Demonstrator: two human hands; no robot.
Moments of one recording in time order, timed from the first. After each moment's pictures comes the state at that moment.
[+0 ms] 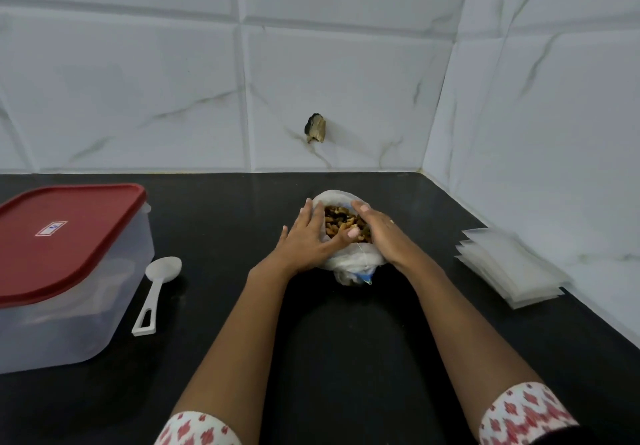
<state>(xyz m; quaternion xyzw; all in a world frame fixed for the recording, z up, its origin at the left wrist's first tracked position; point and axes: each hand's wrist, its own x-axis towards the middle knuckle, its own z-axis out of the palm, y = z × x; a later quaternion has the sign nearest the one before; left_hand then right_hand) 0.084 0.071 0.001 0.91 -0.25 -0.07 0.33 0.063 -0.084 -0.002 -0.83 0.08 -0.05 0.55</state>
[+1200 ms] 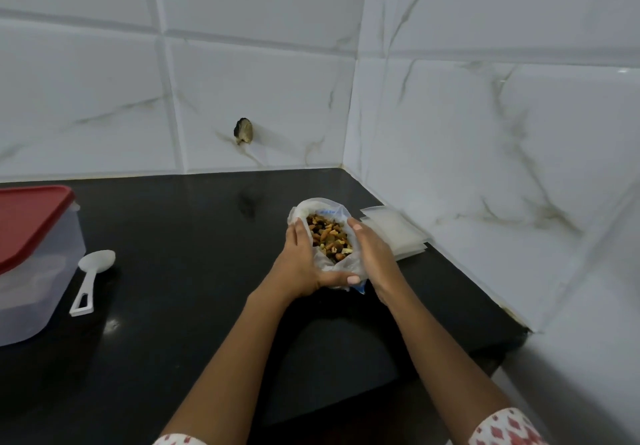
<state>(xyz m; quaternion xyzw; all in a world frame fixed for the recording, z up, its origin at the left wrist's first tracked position) -0.028 0.009 -0.001 0.87 -0.29 -0.10 0.39 -0.072 -0.125 0.000 -0.75 0.18 -0.18 0.61</state>
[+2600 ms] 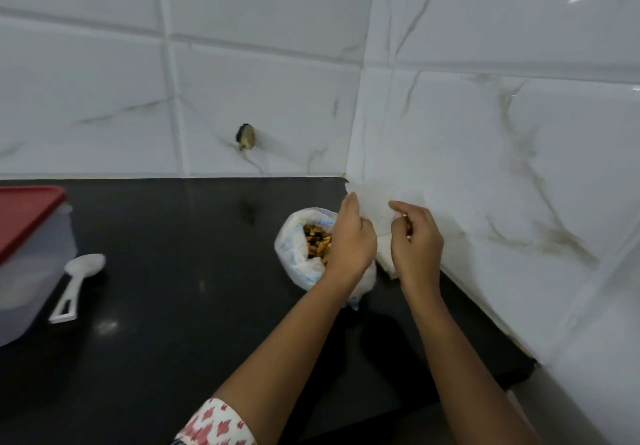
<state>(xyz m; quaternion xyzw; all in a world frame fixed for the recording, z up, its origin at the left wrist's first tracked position) -0.058 -0.066 0.054 0.74 -0.23 -0.02 0.63 -0.085 -0.151 0.037 -0.78 0.13 -0.48 0.37</state>
